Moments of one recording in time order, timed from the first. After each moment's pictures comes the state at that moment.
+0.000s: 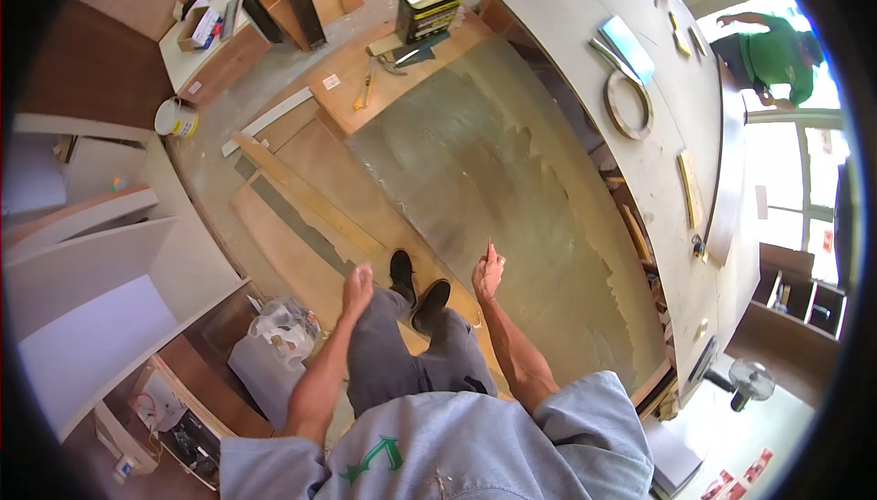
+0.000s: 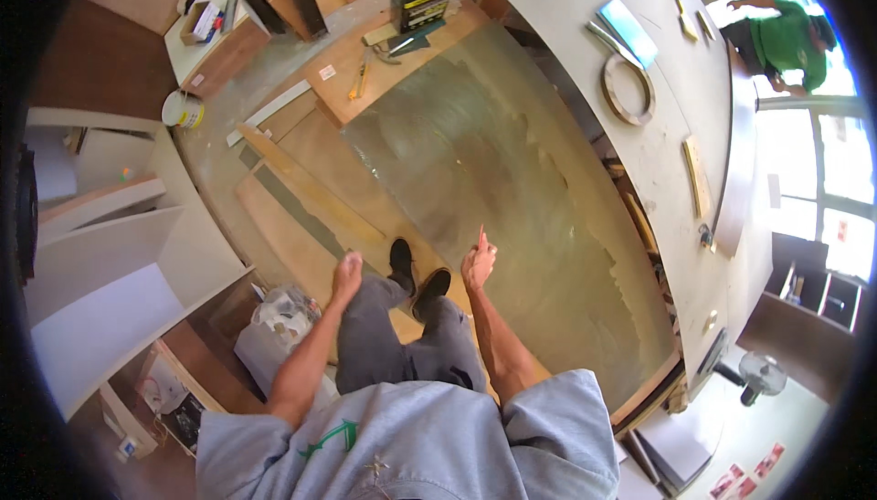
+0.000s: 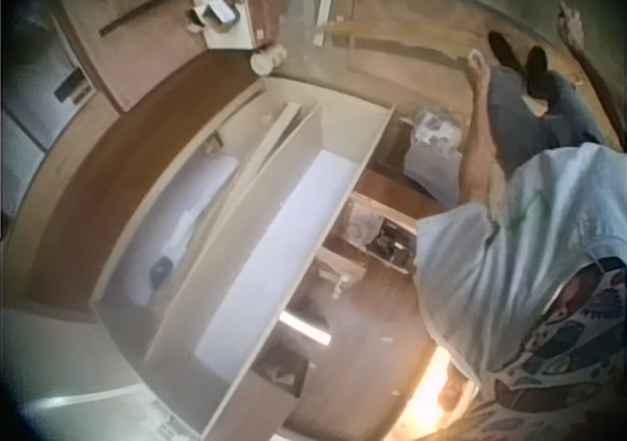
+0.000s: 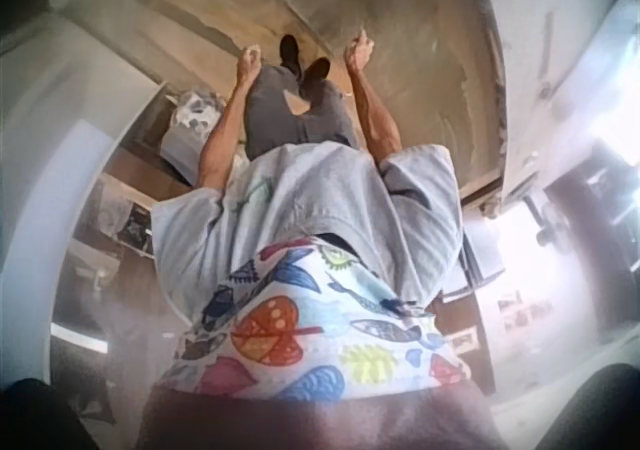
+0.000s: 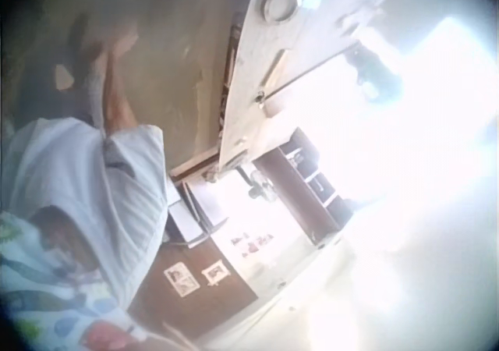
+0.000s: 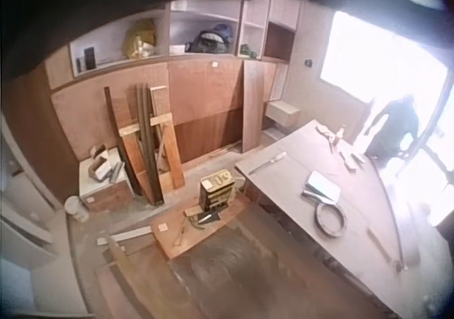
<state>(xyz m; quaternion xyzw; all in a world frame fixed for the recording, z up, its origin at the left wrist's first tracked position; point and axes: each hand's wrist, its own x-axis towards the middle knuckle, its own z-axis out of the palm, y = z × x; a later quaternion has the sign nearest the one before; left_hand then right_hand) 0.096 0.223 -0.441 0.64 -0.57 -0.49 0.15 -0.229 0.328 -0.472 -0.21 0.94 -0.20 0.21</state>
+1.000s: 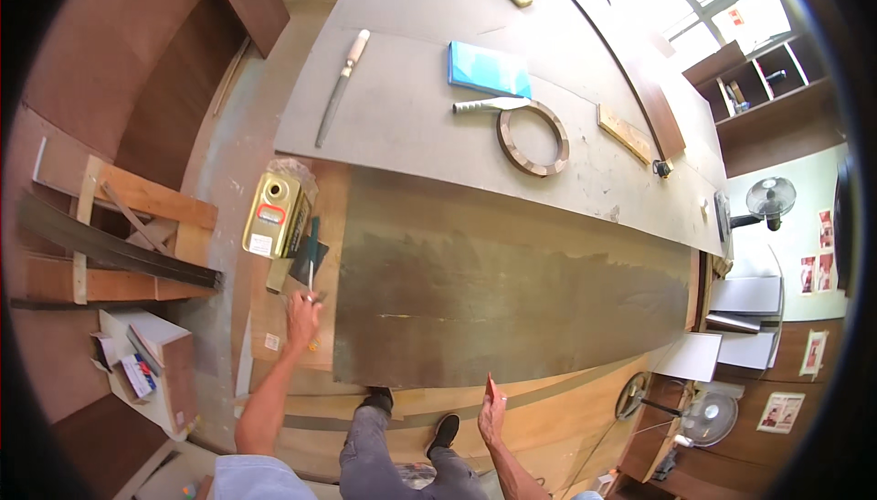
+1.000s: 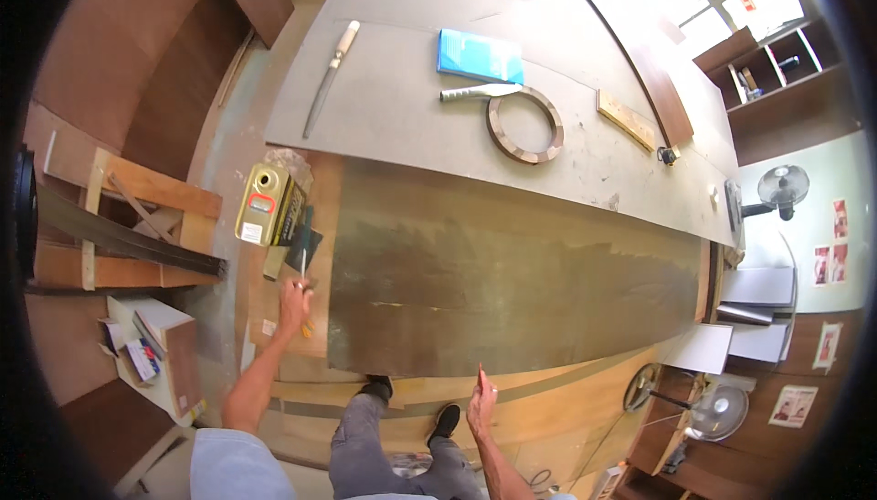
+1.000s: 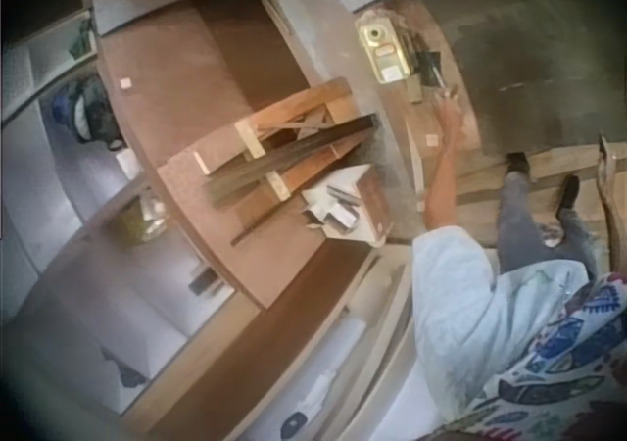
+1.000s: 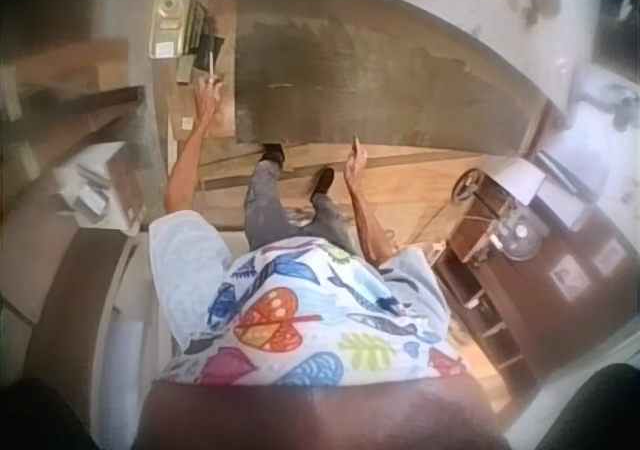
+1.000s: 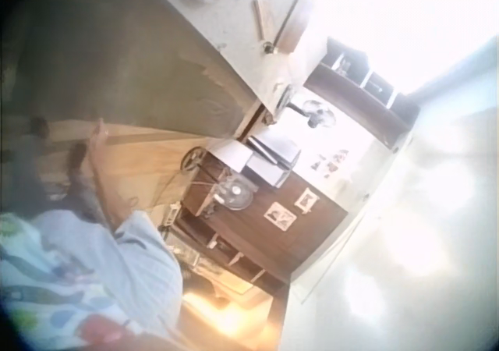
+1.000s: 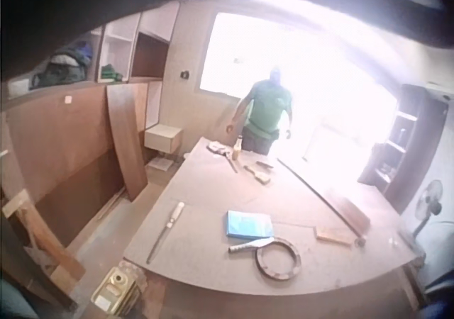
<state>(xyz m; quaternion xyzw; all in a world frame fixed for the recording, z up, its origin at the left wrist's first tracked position) -0.188 -0.317 -0.507 0.22 -0.93 -0.30 -0.01 -0.150 0.199 -0.396 0.09 0.93 -0.31 0.14</state>
